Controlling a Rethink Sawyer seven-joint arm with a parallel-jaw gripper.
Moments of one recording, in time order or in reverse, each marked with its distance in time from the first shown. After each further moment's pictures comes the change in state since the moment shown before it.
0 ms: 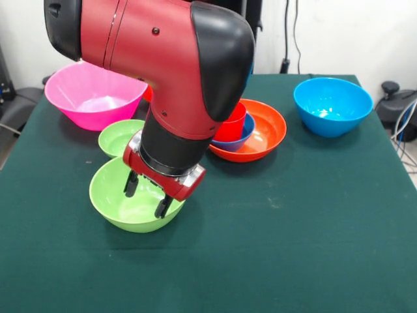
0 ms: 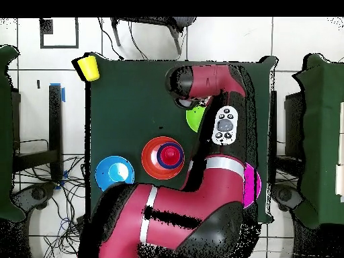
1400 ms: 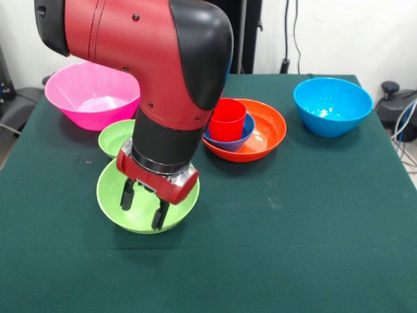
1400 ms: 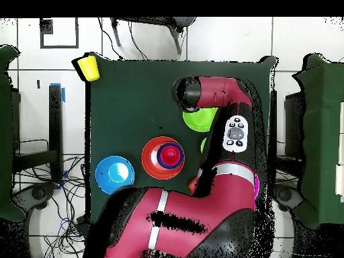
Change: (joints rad) arm -0.038 -0.057 0.015 0.155 0.051 -0.259 0.000
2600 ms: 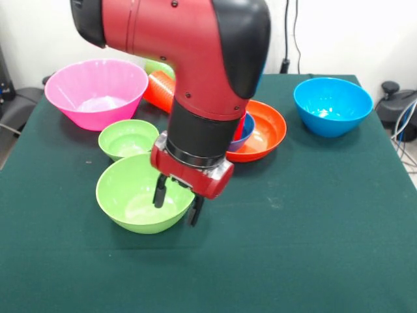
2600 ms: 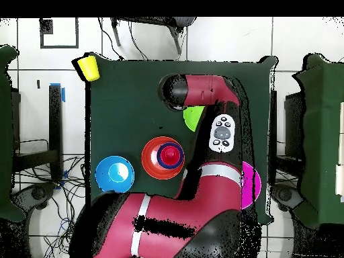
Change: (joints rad) arm 0.062 -0.019 -0.011 0.017 0.060 0.000 0.000
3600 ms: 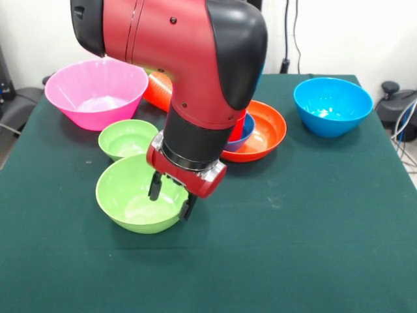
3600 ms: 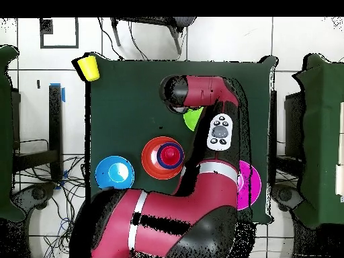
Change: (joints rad) arm 0.008 0.042 -0.044 -0.030 0.009 0.079 0.000
